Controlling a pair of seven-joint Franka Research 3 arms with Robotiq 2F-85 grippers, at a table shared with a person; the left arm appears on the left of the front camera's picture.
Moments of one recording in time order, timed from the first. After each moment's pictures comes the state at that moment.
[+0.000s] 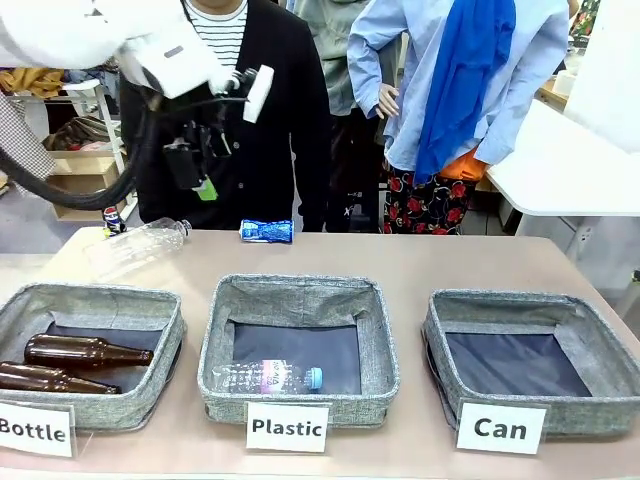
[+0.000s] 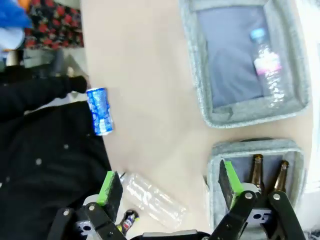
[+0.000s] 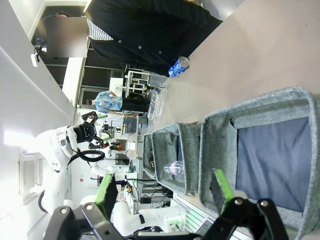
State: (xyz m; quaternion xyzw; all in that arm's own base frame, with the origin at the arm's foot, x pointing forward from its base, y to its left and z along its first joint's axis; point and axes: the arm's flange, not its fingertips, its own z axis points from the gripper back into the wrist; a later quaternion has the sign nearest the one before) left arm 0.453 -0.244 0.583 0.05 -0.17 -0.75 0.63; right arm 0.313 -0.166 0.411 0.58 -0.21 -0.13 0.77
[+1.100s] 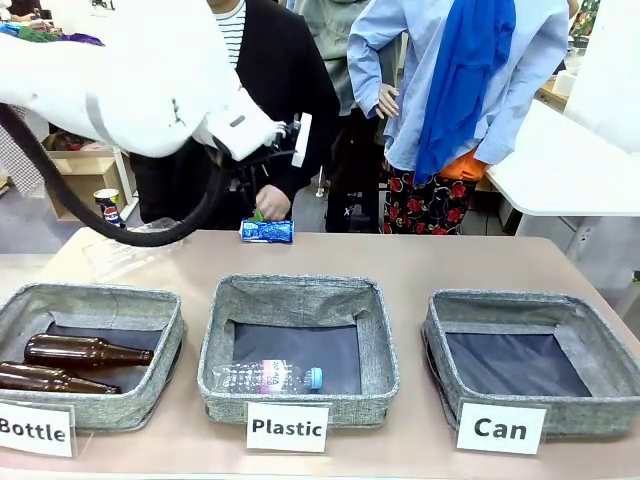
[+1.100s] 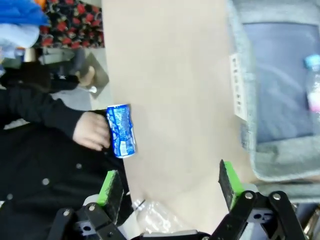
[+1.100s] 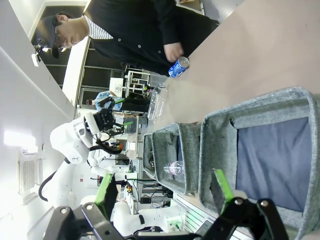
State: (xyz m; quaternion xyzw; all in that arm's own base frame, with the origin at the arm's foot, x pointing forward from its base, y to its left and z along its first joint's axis) left arm 0.501 -0.285 0.504 0.08 -0.23 -0.72 0.65; right arm 0.313 -0.166 0.411 0.58 -0.21 -0.13 0.77
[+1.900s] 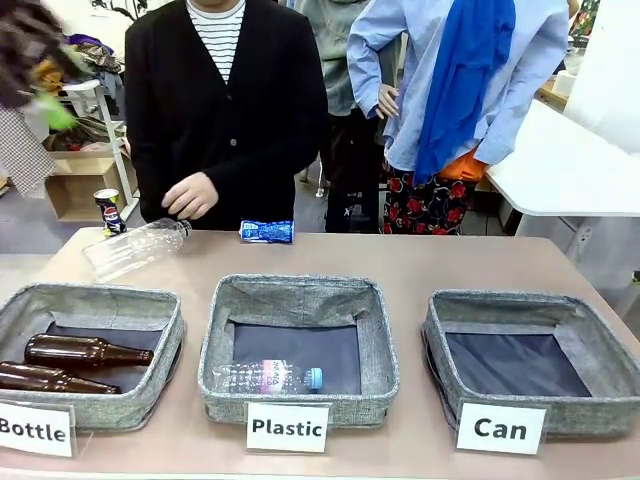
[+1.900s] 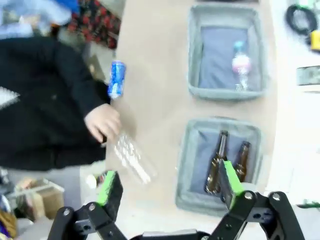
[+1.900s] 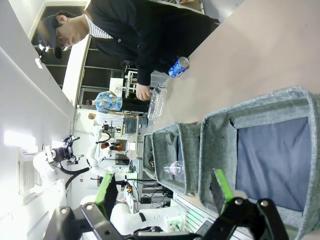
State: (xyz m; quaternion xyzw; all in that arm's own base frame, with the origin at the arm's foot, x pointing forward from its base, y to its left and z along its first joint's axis) left arm 0.345 -0.033 0.704 -0.02 -0.28 -0.64 0.71; right arm 0.313 -0.166 0.411 0.58 -0.21 -0.14 0.77
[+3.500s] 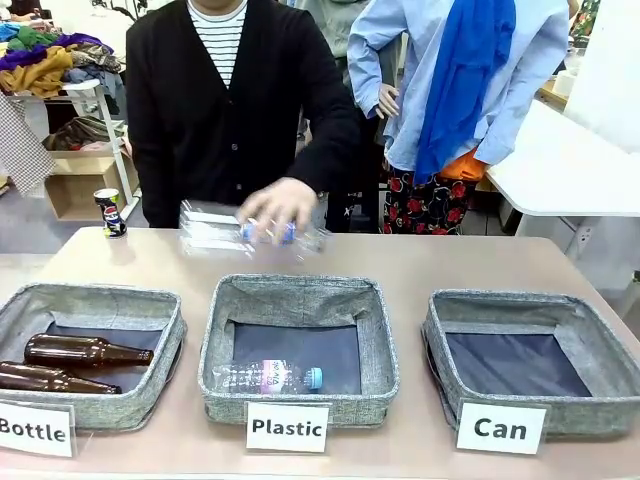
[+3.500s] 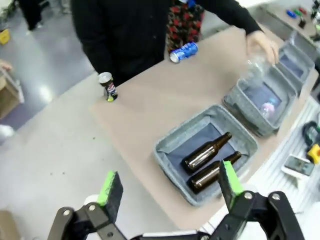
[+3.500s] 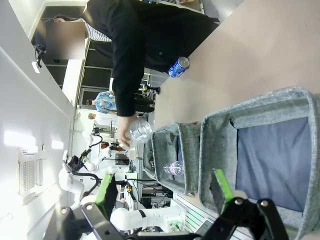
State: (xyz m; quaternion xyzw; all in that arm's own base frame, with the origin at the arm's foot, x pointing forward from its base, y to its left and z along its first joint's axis) left arm 0.258 0.243 0.650 -0.16 -0.41 -0.27 0.86; right arm 0.313 -0.166 0.411 0.58 -0.21 -0.13 0.77
